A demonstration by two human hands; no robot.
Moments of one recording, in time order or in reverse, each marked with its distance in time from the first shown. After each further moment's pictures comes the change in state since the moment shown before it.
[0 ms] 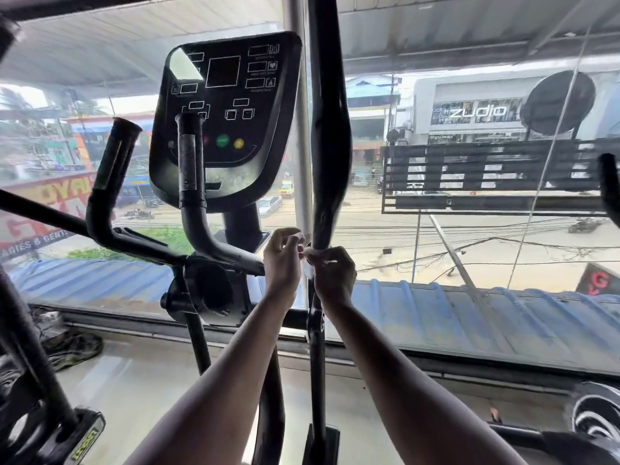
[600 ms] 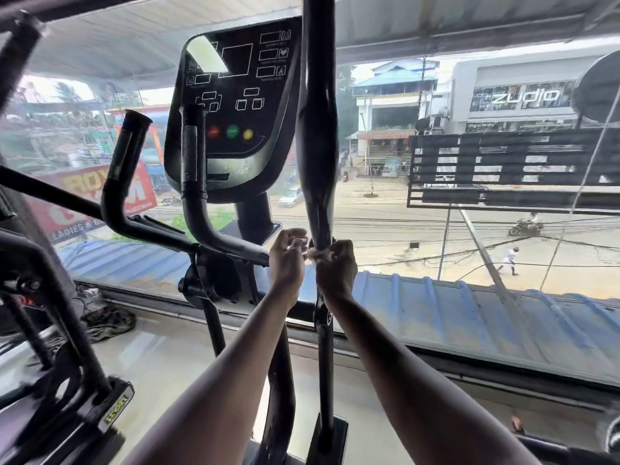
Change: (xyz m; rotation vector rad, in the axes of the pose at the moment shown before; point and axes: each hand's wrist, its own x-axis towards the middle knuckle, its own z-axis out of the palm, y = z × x) left_hand 0.004 -0.025 0.004 0.181 0.044 -0.076; right_hand 0.021 0.018 -0.002 -0.066 -0.096 0.025
